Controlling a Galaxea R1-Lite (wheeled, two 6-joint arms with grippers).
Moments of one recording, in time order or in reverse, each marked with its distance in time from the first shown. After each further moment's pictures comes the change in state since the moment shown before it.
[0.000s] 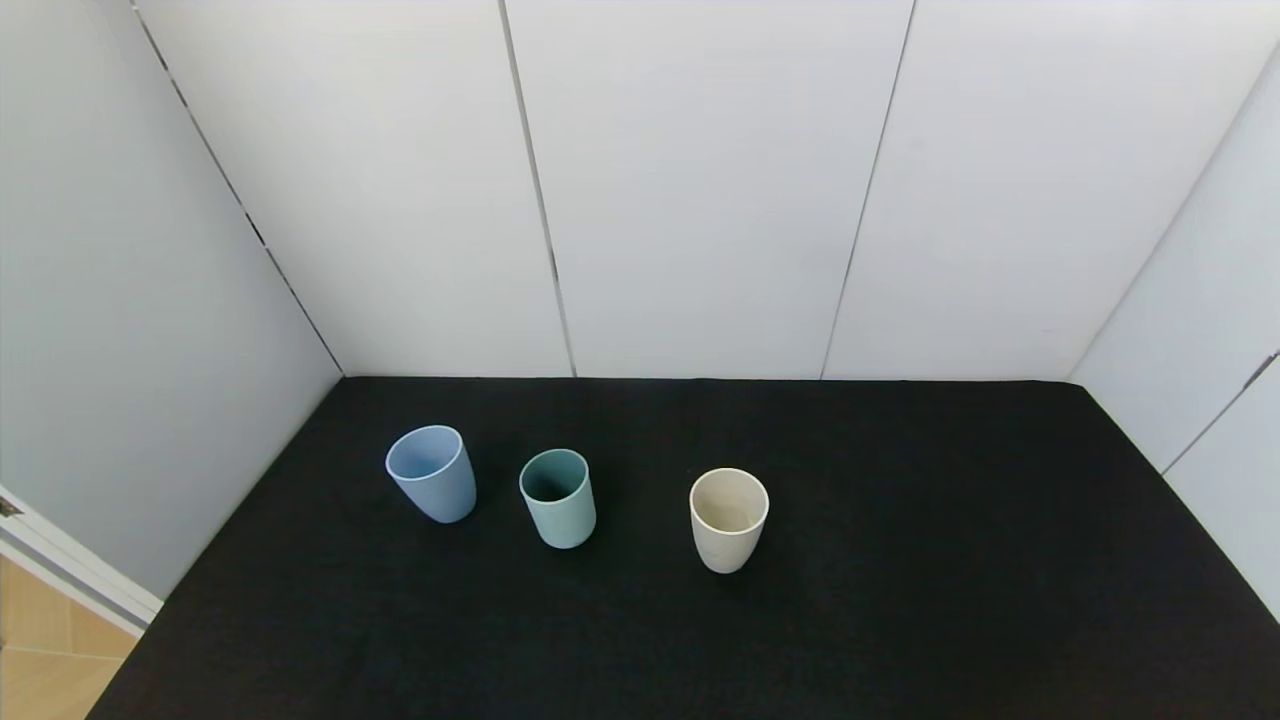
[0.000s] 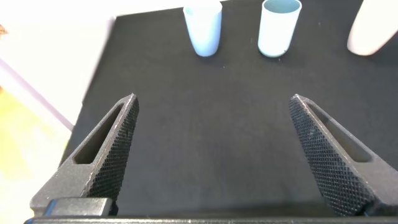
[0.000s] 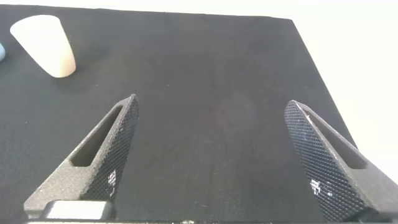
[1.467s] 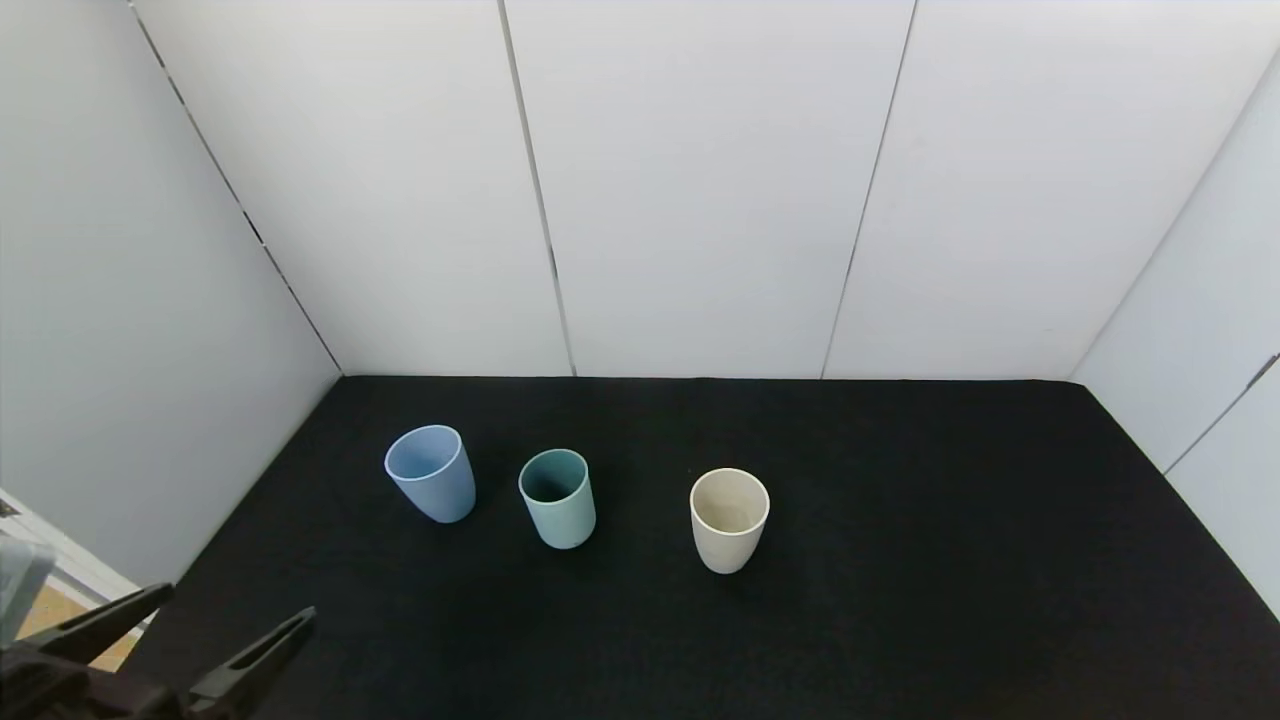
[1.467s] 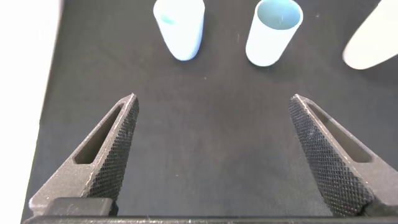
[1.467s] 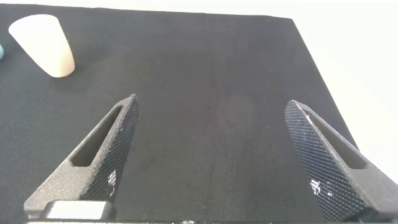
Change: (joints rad) left arm -0.209 0.875 -0.224 -0.386 0.133 -0.100; right arm 0.000 0.000 0.000 0.000 0.000 0.000
